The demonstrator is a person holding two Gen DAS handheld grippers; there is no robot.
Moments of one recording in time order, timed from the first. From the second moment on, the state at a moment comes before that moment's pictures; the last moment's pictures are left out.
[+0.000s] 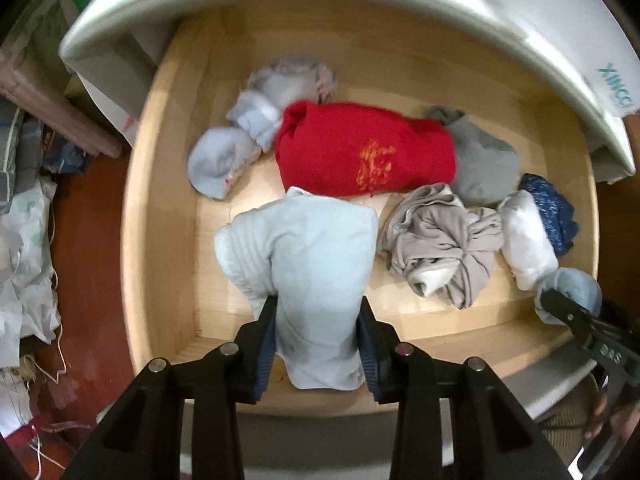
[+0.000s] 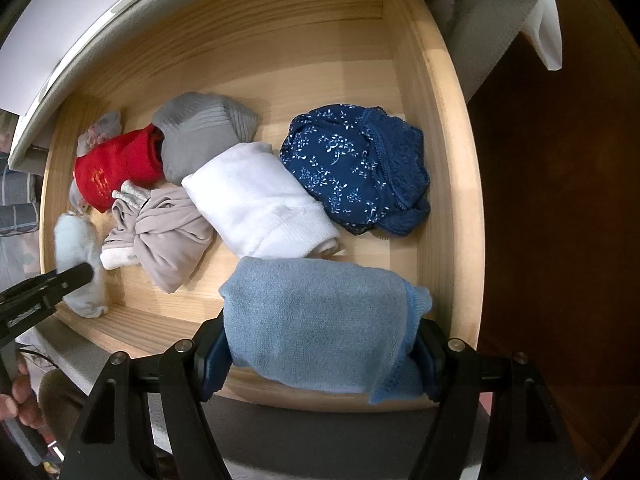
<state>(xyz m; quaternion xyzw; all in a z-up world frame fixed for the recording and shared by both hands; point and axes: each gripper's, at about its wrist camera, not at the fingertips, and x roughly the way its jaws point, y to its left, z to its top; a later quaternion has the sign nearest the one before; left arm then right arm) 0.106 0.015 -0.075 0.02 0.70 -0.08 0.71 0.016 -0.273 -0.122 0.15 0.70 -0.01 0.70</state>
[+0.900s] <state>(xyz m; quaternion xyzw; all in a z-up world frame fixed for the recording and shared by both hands) 0.126 0.020 0.198 0.05 0.47 -0.14 0.87 0.018 -0.262 -0.122 0.13 0.70 -0.01 0.70</state>
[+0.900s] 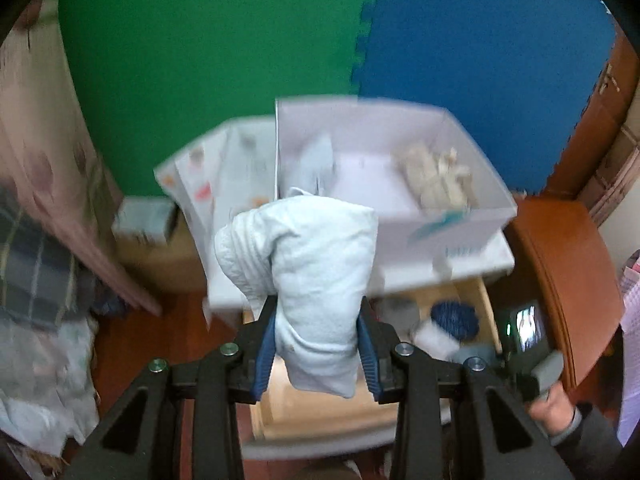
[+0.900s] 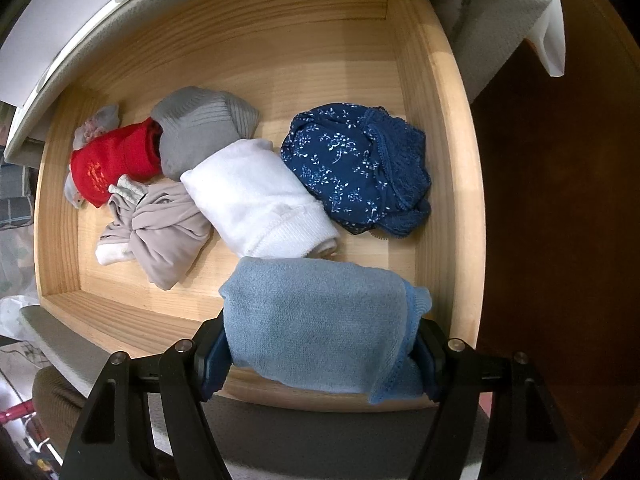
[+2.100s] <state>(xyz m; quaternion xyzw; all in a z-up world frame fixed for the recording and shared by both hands) 0.260 -0.042 0.127 0.08 0.50 -0.11 0.85 0.021 -0.264 -0.123 0.15 0.71 0.00 0.69</state>
